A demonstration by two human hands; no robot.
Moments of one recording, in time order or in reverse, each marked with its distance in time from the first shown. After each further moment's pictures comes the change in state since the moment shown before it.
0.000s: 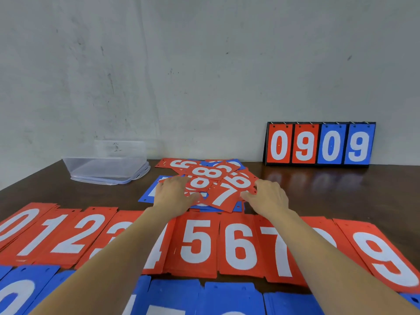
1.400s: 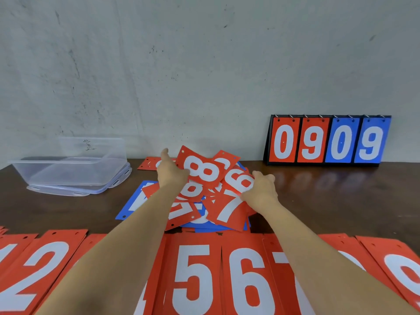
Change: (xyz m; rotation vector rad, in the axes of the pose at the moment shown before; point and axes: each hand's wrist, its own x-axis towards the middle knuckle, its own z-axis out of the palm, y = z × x) left_hand 0.122 0.011 0.030 -0.748 0.191 -0.363; right_hand 0.075 -0.015 0.032 0.292 -0.094 0.172
